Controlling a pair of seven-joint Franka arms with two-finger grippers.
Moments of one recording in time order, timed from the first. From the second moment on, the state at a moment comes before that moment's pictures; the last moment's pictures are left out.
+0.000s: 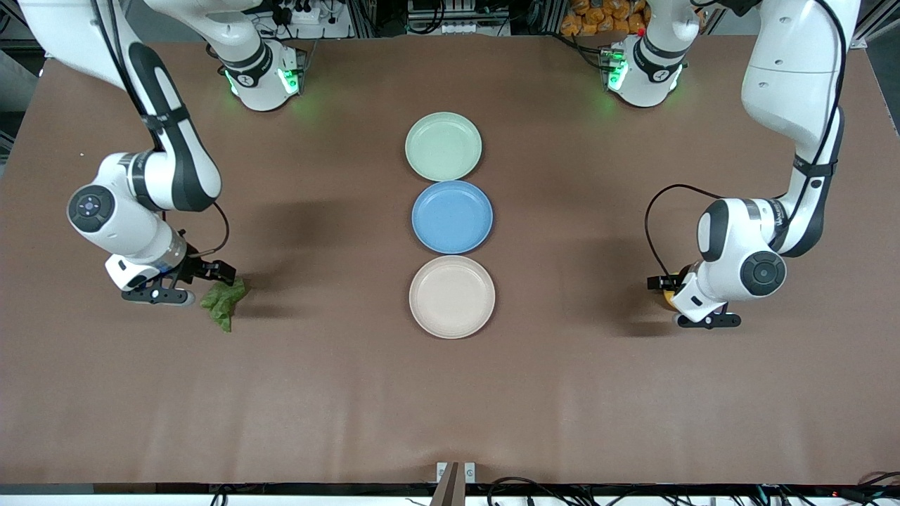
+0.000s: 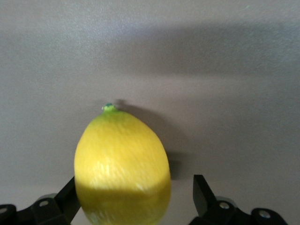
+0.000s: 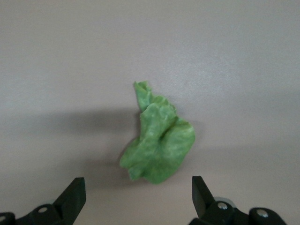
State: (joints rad) left arm -0.13 0.59 0.07 -1.86 0.01 2.24 -0.07; right arm 0.07 0.33 -0.08 -2.11 0.02 2.49 0.05
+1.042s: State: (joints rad) left arm -0.14 0.59 0.06 -1.80 0.01 2.28 -0.07; right arm 0.03 0.53 -0.08 -2.11 0.05 2.76 0.07
